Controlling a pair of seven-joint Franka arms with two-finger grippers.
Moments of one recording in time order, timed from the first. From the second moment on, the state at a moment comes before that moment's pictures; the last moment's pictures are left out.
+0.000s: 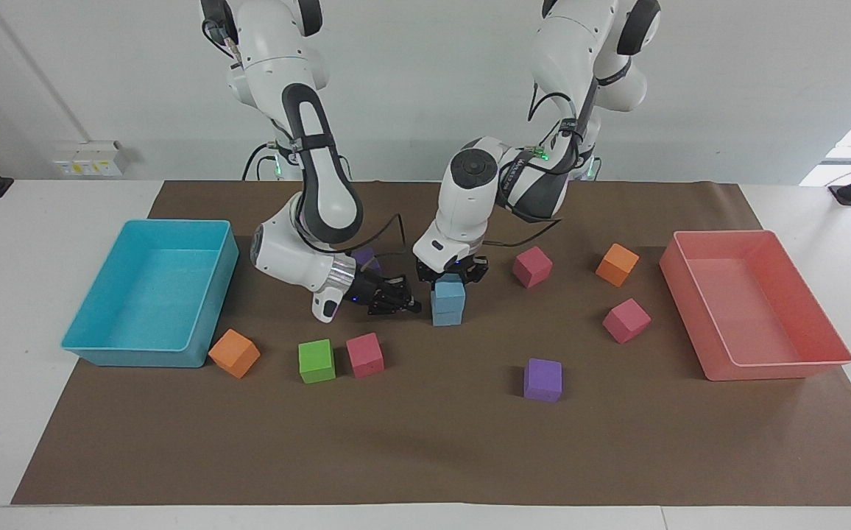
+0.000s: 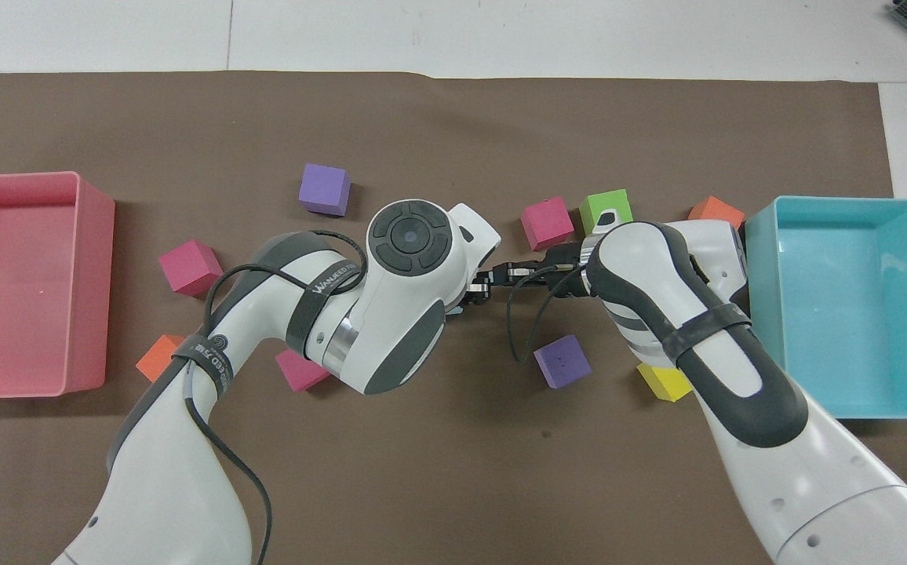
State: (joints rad) left arm -0.60 0.42 -0.09 -1.65 -0.05 2.09 -0.60; right arm 0.35 0.40 -0.05 -1.94 1.25 2.22 -0.65
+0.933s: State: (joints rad) left arm -0.61 0.42 -0.09 -1.65 -0.03 2.08 -0.60; right arm 0.38 0.40 -0.05 -1.97 1.25 2.29 -0.65
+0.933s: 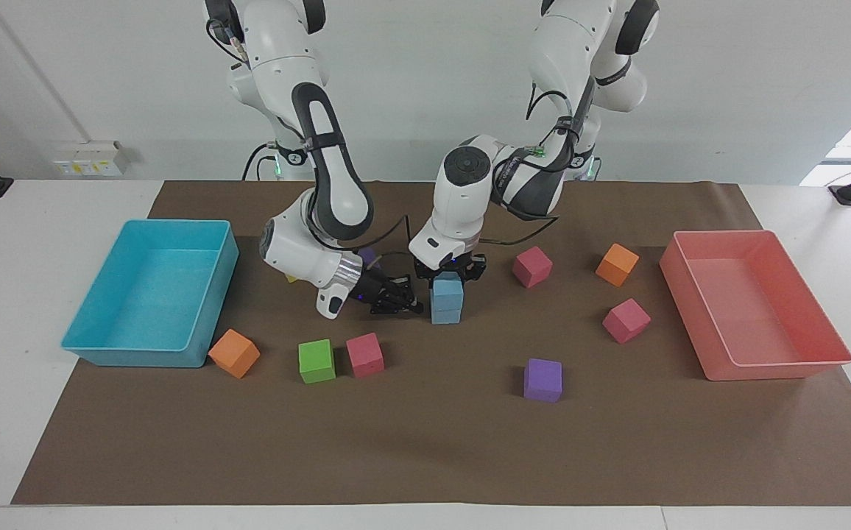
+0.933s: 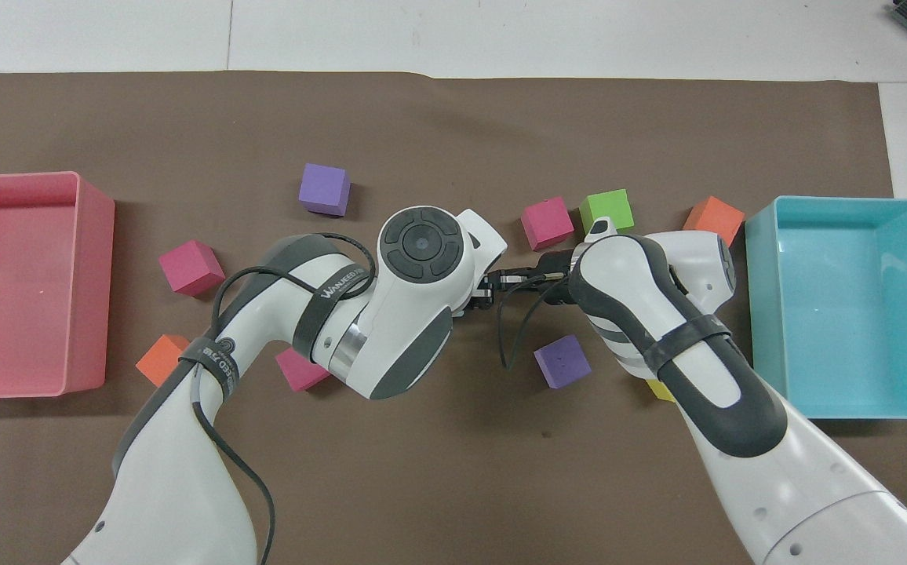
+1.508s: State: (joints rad) left arm -0.60 0.36 -0.08 -1.65 -0.03 2.04 -0.60; right arm 0.38 0.40 -0.05 -1.97 1.25 2.29 -0.65
